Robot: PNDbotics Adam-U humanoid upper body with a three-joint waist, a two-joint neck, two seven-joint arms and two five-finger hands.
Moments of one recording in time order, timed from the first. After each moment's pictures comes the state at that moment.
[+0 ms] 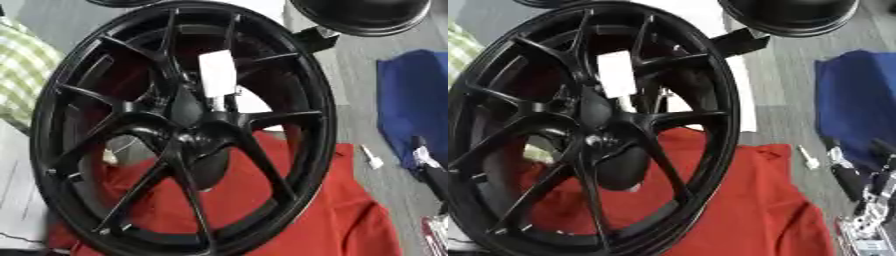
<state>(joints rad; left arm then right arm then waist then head) -0.79 0.97 0.04 -1.44 -0.56 0.29 -0.57 -0.09 -0.29 -0.25 -1.45 -0.05 -0.22 -0.68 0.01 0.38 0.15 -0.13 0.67</state>
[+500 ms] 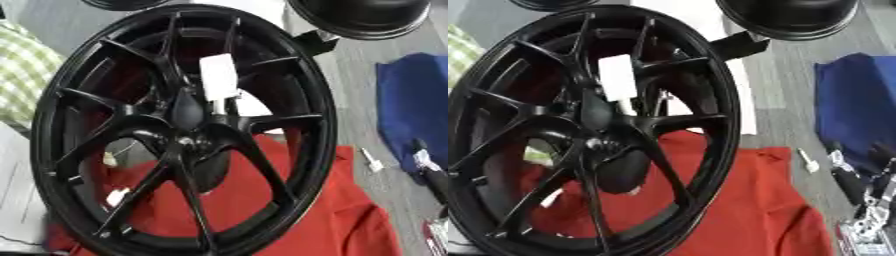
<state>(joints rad) -0.77 0.95 0.06 -1.44 -0.41 0.36 -0.44 -0.09 -0.28 -0.25 -1.45 -0.05 -0.22 -0.68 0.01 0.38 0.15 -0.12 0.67</state>
